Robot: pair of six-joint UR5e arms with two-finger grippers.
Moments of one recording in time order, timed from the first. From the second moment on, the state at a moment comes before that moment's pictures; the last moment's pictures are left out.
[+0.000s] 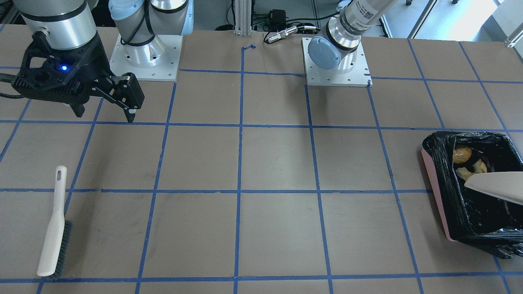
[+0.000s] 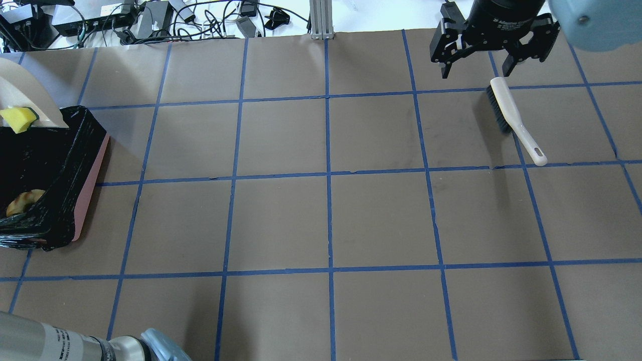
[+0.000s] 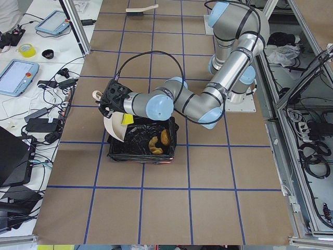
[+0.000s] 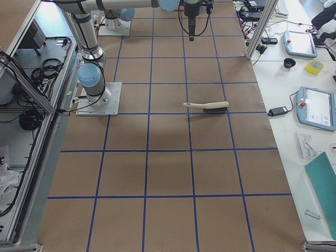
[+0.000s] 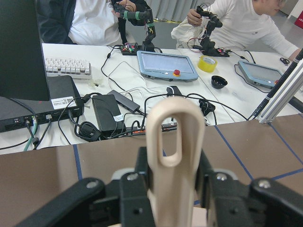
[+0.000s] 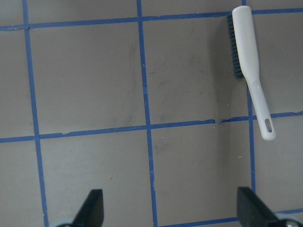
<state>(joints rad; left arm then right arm) -0.63 -1.93 -1.40 -1.10 0.48 1.01 1.60 -1.50 1.44 -1.61 -1.66 0.10</state>
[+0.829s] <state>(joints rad) -0.56 -1.86 -1.53 -1.10 0.42 1.19 1.60 -1.54 1.44 -1.60 -1.66 0.11</state>
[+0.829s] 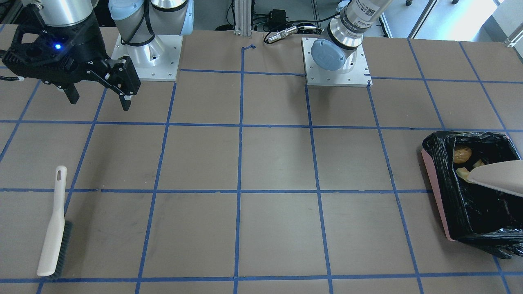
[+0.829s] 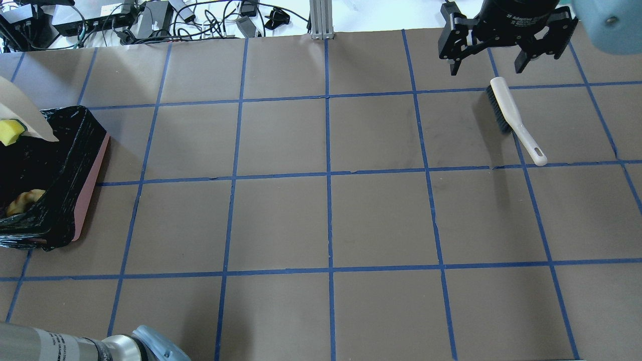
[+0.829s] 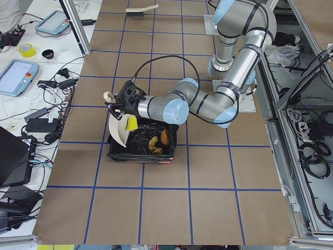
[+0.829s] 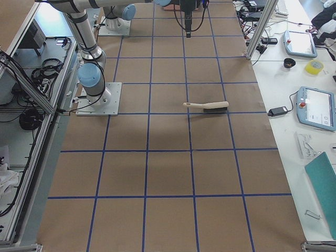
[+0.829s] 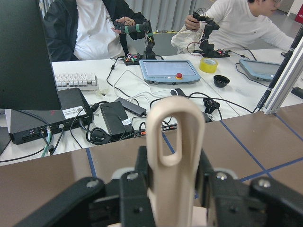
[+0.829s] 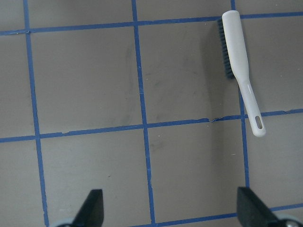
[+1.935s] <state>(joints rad) -0.49 -1.77 -1.70 -1.10 0.33 1.39 1.60 -1.56 1.44 -1.60 -1.62 0.11</state>
